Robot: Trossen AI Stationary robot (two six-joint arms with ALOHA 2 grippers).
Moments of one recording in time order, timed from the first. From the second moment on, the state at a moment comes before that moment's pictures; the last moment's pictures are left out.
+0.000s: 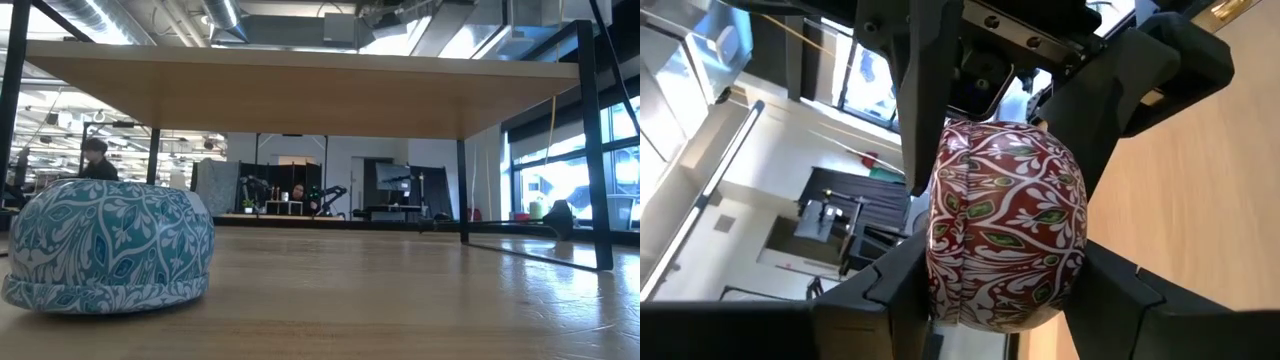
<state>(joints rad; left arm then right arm) -0.60 1.64 1.49 -0.59 -1.30 0.35 0.31 1.53 1.09 0.42 0.32 1.65</state>
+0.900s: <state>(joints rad) -0.57 1.64 1.49 -0.60 -1.28 0.41 0.33 1.53 1.09 0.46 0.30 1.67</state>
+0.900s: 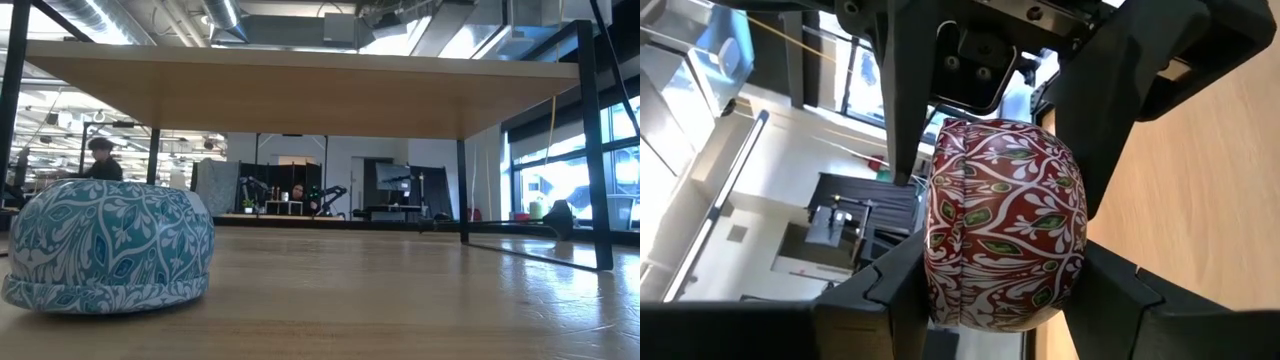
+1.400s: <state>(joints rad) -0.59 1.64 1.49 -0.59 -1.29 0.43 0.33 1.53 1.09 0.43 0.28 1.69</state>
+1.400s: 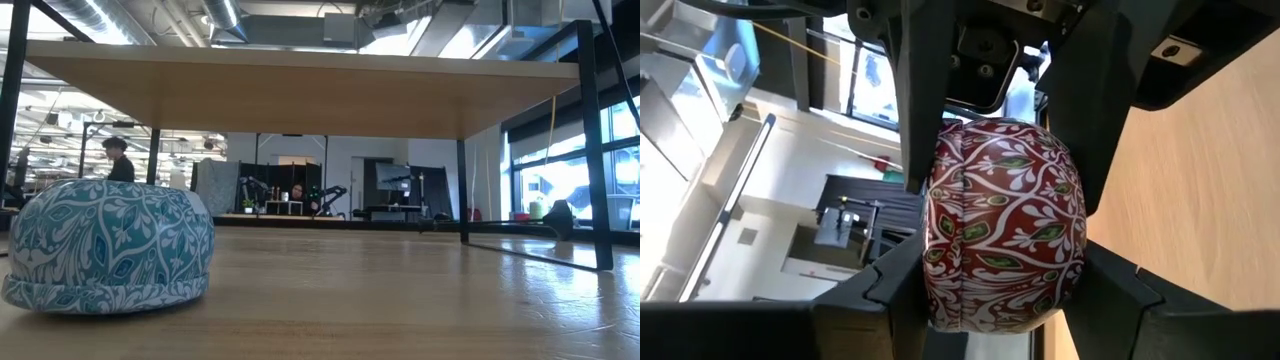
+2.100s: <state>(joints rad) -0.64 1.64 1.49 -0.70 -1.44 0.24 0.34 1.52 1.09 0.41 0.29 1.67</state>
